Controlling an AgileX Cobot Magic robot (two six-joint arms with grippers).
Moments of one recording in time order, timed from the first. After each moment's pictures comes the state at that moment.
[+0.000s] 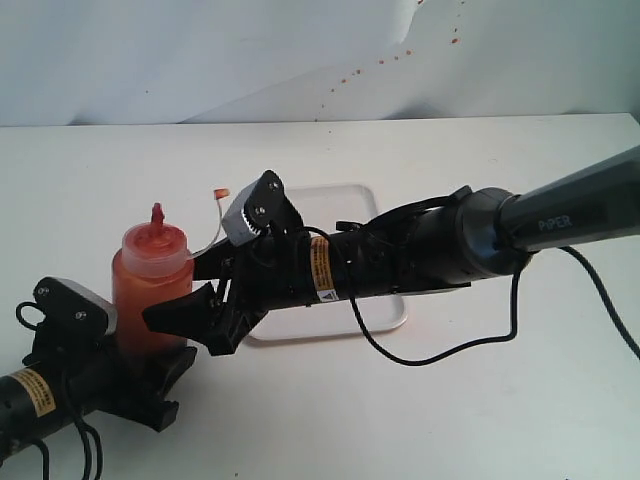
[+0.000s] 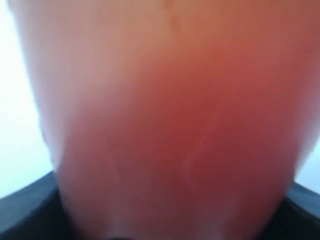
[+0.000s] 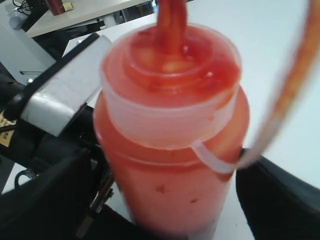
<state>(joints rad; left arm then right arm) -0.28 1.91 -0.22 0.25 -1.02 0.01 0.63 2.13 -1.15 -1.16 -0.92 0.89</state>
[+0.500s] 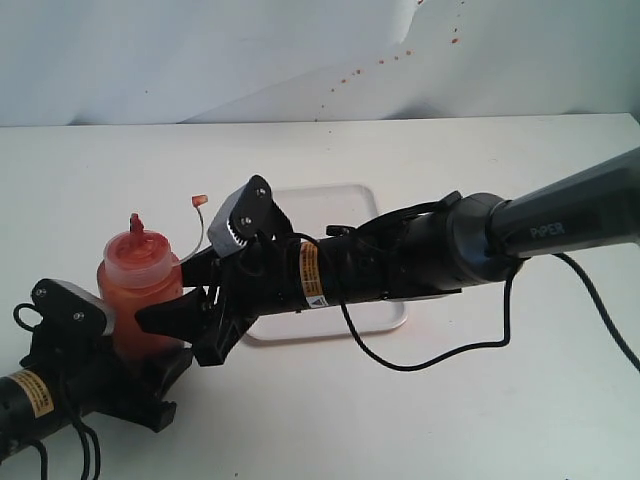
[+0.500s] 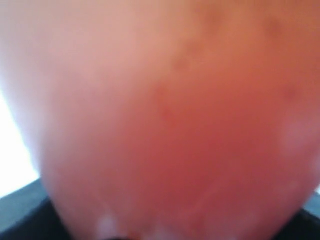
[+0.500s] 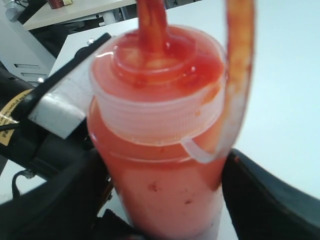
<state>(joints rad) -0.27 1.91 -0.22 0.25 -1.01 0.00 0.67 2.13 -1.15 -1.14 -0.89 0.83</state>
